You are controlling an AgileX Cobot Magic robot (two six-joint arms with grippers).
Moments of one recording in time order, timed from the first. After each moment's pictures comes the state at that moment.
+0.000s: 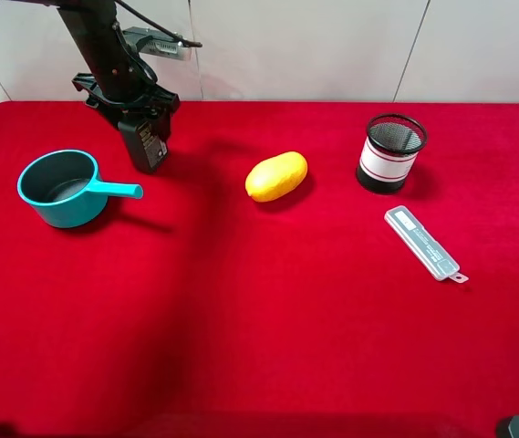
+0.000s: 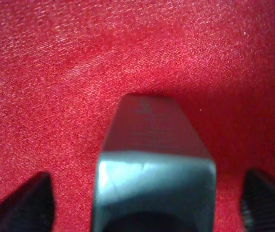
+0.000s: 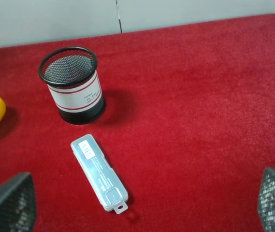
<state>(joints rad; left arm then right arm) -0.26 2.20 -1.68 0.02 0.84 0.08 0.04 -0.01 -0.50 -0.05 1.03 0.12</state>
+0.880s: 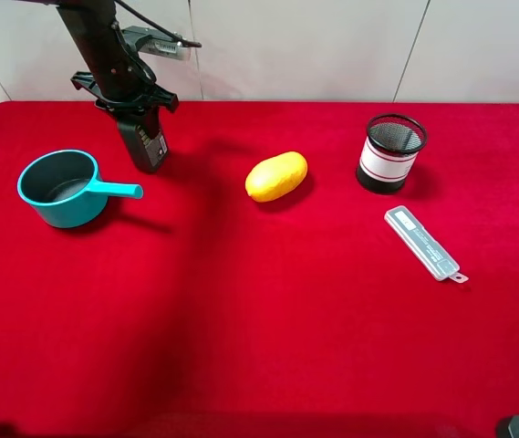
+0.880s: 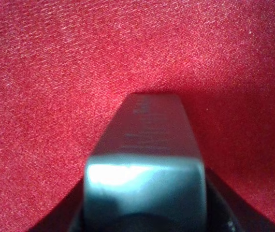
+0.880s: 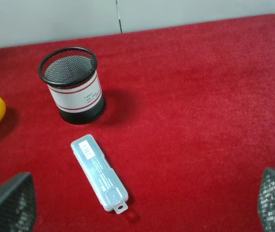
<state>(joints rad) -0.26 2.20 -1.68 0.02 0.84 0.08 0.04 -0.01 -0.50 -0.05 1.03 0.12</state>
